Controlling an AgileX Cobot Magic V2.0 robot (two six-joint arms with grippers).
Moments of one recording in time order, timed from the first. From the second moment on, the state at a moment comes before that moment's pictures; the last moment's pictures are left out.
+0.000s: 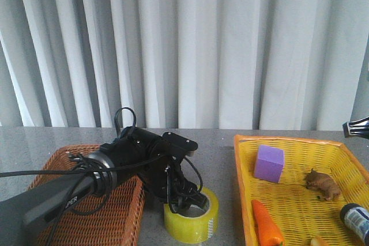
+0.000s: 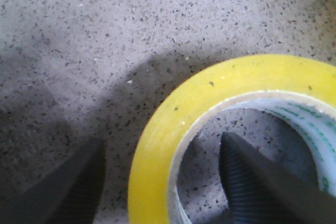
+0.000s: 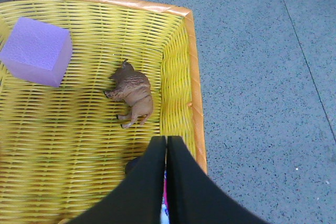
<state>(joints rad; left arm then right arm) -0.50 2.27 -2.04 0.03 0.92 -0.05 -0.02 1.47 -1.48 -0.28 0.87 0.18</state>
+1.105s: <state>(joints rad) -0.47 1.93 -2.28 0.08 1.06 -0.03 -0.02 1.47 -1.48 -0.28 0.87 0.18</state>
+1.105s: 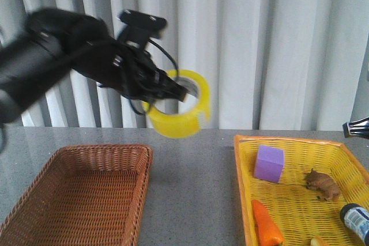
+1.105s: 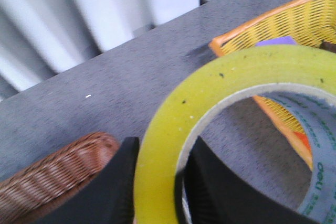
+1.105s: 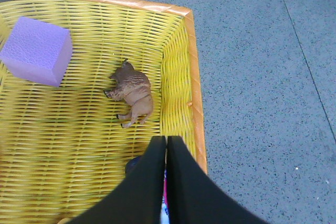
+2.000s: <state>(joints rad) -0.16 1.77 -1.58 0.13 0.83 -0.03 -0.02 1.47 -1.48 -0.28 0.87 0.18</state>
